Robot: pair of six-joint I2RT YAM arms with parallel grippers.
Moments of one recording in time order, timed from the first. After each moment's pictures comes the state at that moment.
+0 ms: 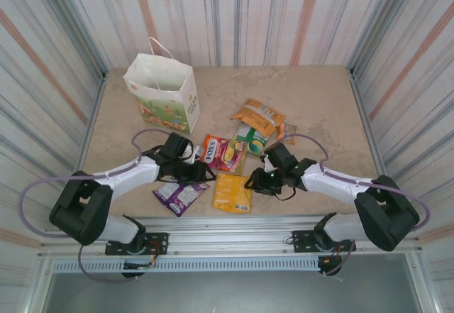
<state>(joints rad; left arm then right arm) -0.54 1.40 0.67 -0.34 0.58 -0.57 0.68 1.31 0.56 -0.31 -0.44 0.87</state>
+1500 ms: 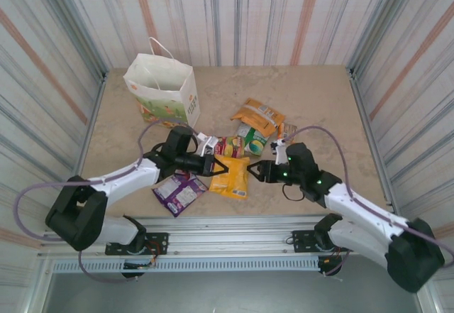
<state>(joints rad) -0.60 1.33 0.69 -0.05 0.80 -0.50 0.61 0.89 0.42 -0.08 -0.37 0.66</state>
